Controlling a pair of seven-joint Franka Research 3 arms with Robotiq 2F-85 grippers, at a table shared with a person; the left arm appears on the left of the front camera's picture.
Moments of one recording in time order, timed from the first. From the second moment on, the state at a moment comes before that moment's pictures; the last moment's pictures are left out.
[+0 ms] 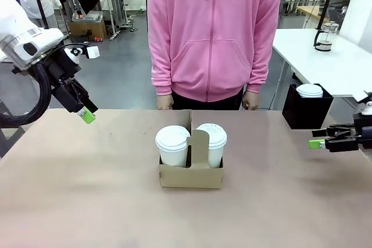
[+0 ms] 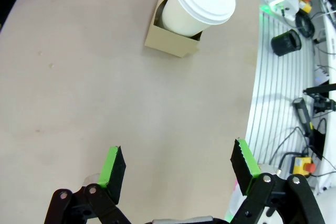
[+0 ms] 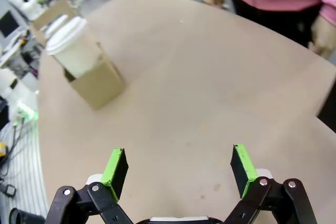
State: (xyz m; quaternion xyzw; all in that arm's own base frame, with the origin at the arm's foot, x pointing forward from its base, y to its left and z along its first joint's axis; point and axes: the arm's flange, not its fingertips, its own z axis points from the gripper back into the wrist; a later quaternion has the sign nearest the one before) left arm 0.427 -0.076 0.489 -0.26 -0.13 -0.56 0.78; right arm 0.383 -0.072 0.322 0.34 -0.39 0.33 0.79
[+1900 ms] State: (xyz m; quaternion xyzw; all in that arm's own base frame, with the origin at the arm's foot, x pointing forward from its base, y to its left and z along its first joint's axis) left arm 0.427 -0.076 0.489 -0.26 -0.13 -0.56 0.78; right arm 0.384 -0.069 0.322 0.34 -0.38 0.32 0.80
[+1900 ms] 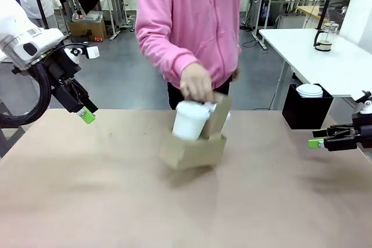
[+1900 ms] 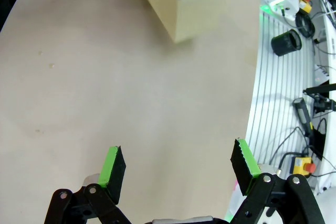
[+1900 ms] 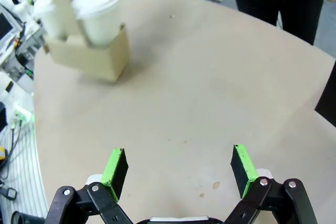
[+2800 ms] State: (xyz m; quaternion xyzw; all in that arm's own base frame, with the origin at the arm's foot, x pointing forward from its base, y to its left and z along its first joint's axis) left arm 0.427 -0.076 0.489 -0.26 -0.13 -0.56 0.78; right arm 0.384 -0.069 0.322 0.34 -0.38 0.32 0.80
